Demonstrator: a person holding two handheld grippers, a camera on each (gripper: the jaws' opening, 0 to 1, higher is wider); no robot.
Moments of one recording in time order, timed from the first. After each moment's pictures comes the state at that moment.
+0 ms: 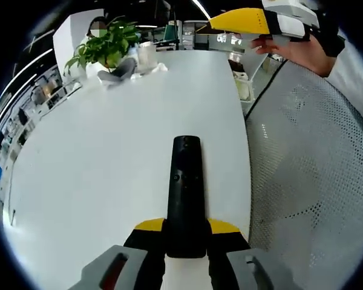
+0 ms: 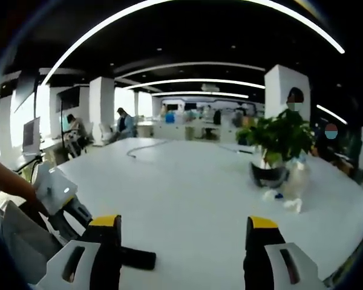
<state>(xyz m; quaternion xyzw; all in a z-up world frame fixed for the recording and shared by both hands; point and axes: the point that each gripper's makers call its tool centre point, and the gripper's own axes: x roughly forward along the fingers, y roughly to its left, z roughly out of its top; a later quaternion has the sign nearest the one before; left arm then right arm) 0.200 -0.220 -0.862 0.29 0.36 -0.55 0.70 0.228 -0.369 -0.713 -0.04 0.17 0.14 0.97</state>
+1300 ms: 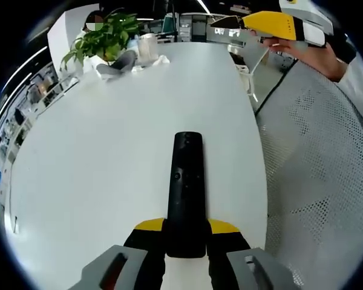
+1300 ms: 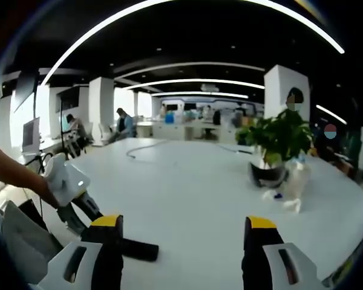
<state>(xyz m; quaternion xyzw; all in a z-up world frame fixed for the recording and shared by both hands) 0.224 -0.218 -0.864 0.31 0.38 -0.55 0.68 0.227 -0.371 -0.714 -0.04 0.17 0.14 0.97</state>
